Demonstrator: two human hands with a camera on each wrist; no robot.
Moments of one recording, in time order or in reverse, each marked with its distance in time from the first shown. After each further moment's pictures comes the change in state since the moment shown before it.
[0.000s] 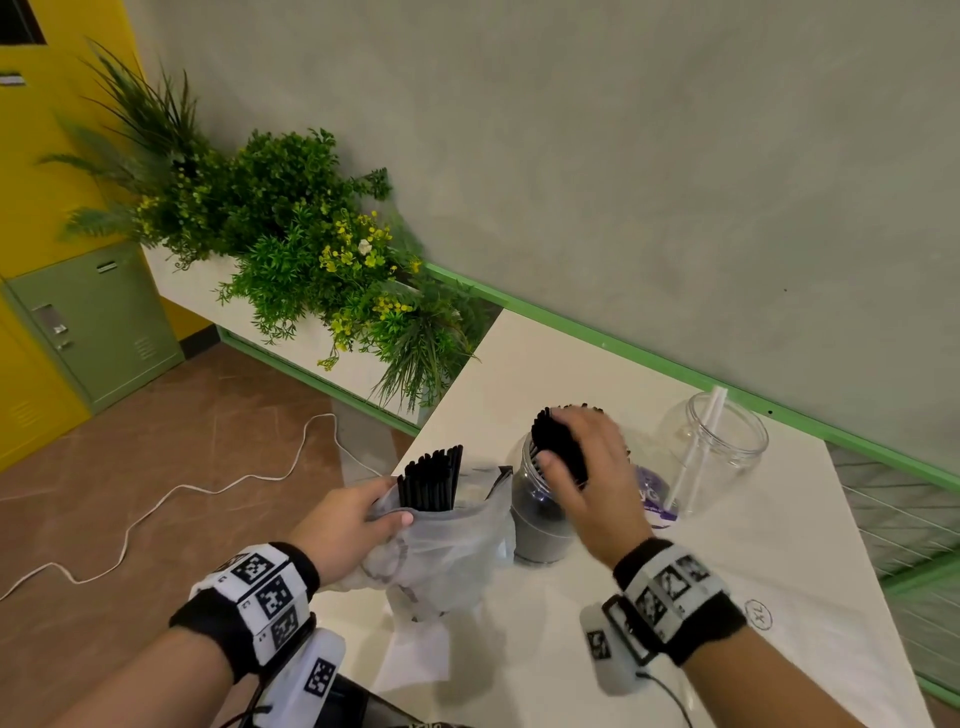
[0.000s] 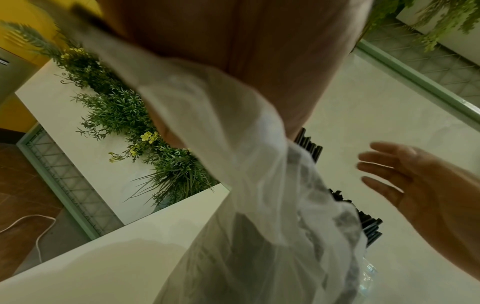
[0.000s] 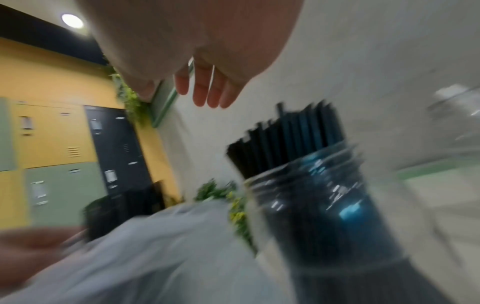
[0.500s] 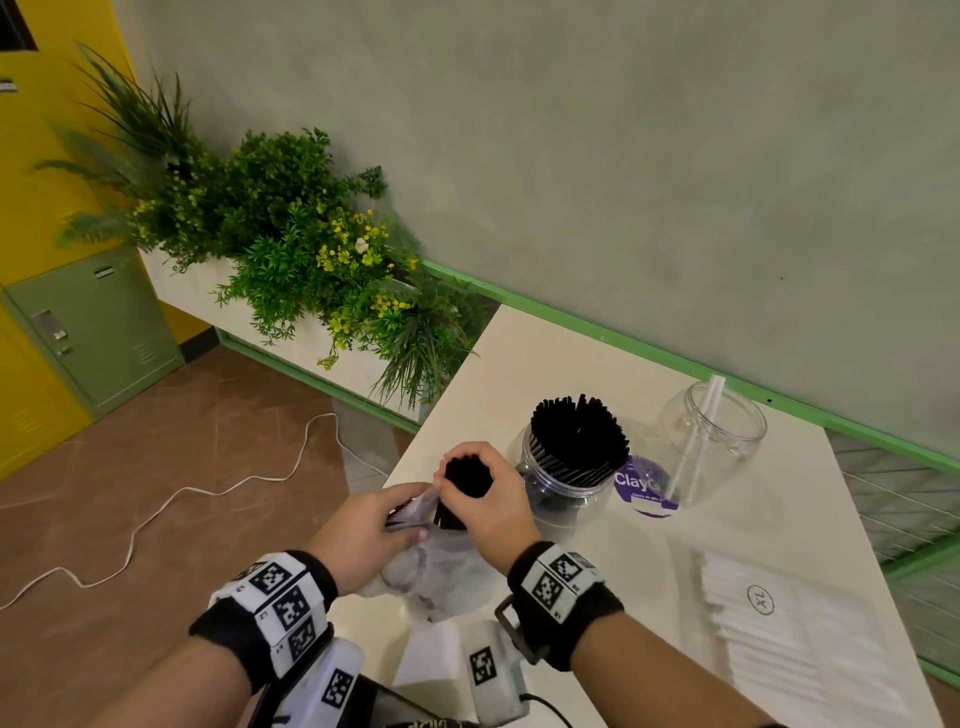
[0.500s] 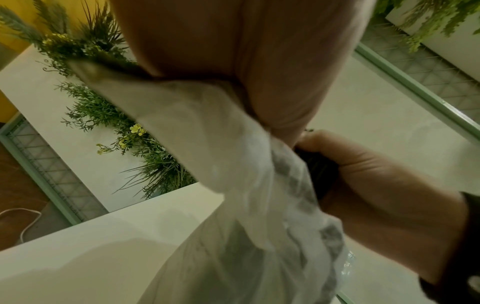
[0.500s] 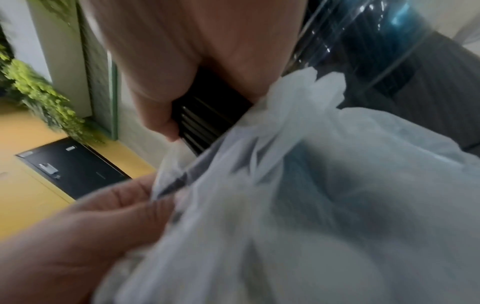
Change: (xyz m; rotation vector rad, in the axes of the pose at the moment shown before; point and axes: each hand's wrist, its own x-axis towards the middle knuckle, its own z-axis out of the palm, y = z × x) left_hand -0.012 0.020 0.010 0.021 -0.028 0.095; right_hand -0.013 -0.054 0.089 0.702 -0.079 0.376
